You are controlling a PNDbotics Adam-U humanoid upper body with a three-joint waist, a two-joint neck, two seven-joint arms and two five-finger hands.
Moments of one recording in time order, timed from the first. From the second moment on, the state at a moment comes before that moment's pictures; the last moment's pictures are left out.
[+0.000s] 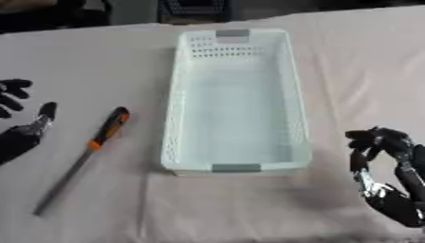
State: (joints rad) left arm 0.00 0.38 0.07 -1.98 -0.82 0.14 -0.02; right arm 0.11 -0.31 -0.14 -1.98 0.58 -0.45 0.25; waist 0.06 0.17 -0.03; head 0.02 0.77
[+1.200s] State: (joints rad) left arm -0.05 0.36 -0.04 -1.91 -0.97 0.15 -0.11; right arm 0.11 -0.31 -0.14 -1.98 0.58 -0.45 0.26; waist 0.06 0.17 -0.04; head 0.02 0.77
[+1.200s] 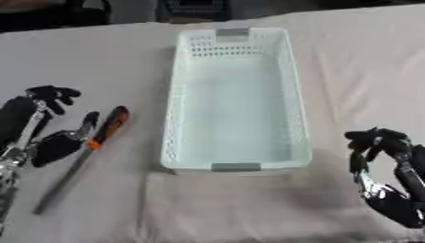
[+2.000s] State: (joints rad) left arm -0.05 0.35 -0.09 -1.87 -1.13 0.13 -0.10; right arm 0.11 -0.31 -0.13 -1.98 0.58 -0.45 0.26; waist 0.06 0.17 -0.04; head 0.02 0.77
